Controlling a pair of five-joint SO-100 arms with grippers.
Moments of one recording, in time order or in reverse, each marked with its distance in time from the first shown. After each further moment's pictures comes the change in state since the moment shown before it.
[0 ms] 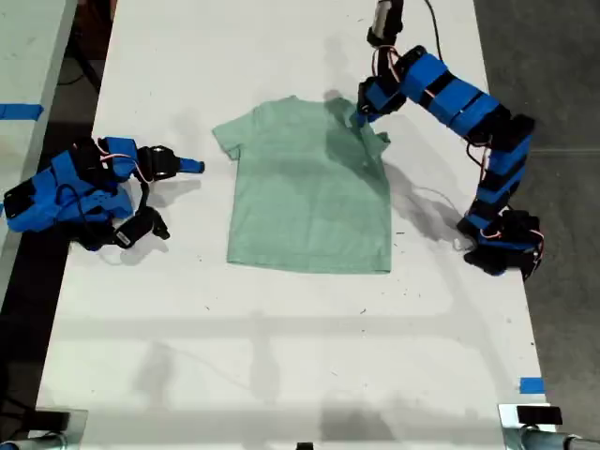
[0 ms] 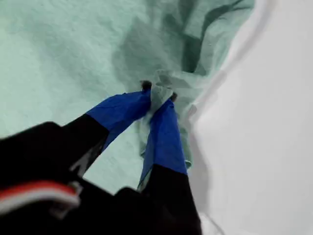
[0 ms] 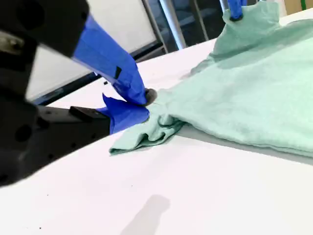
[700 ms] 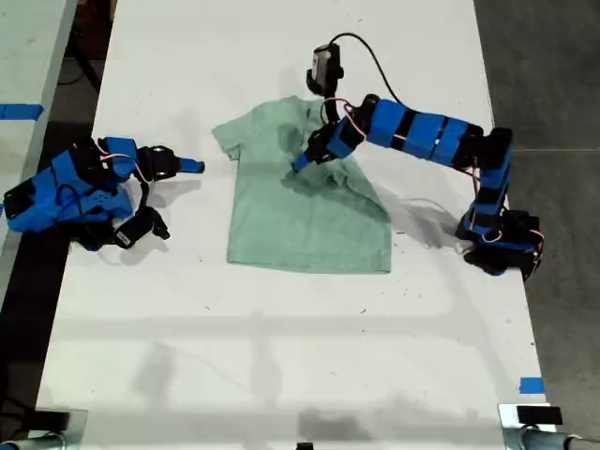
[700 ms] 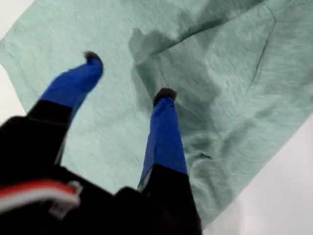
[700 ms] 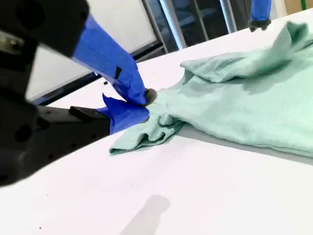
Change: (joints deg) arm 0 0.0 0.0 0.0 0.0 0.0; arm 1 -19.5 -3.0 0.0 -9.8 2.4
